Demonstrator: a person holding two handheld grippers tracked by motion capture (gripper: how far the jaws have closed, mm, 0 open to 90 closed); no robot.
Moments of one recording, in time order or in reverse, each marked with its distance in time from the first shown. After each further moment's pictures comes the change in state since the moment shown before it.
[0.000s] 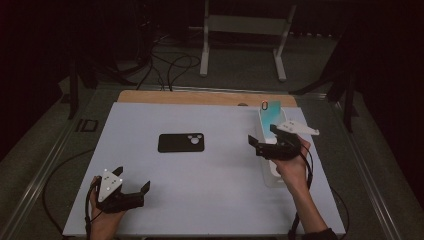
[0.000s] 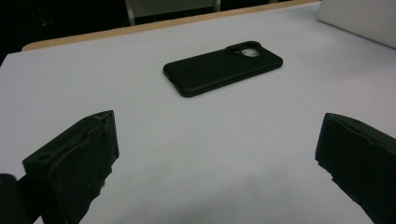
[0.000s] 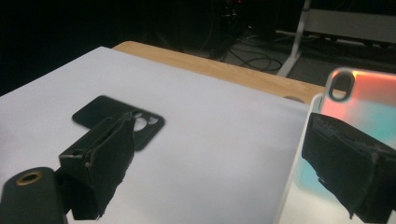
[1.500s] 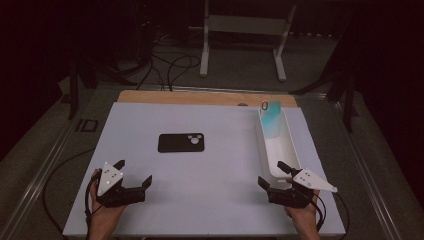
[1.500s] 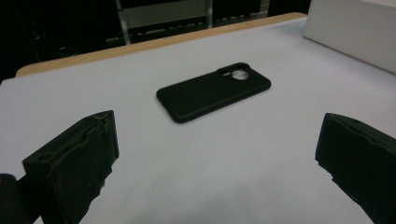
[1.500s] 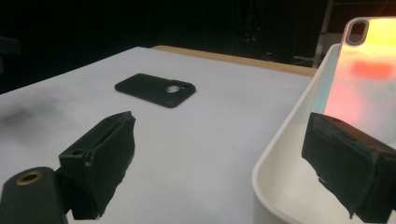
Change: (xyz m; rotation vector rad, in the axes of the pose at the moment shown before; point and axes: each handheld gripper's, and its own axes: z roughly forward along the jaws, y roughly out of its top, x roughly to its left) left arm -0.002 0.030 -0.001 -0.029 -0.032 0.026; right arm 0.015 -0.105 -0.058 -0.151 0.089 -0.012
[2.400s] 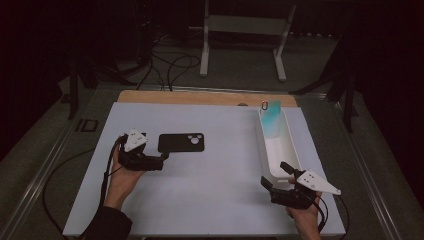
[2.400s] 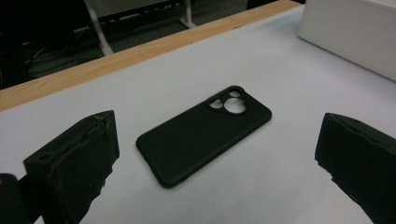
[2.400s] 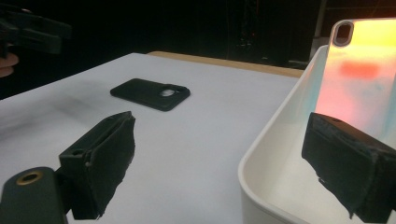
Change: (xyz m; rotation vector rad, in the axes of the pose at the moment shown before) left arm 0.009 0.062 0.078 0.101 -0.084 0.057; right arm -0.005 -0.004 -0.005 -0.026 -0.016 0.016
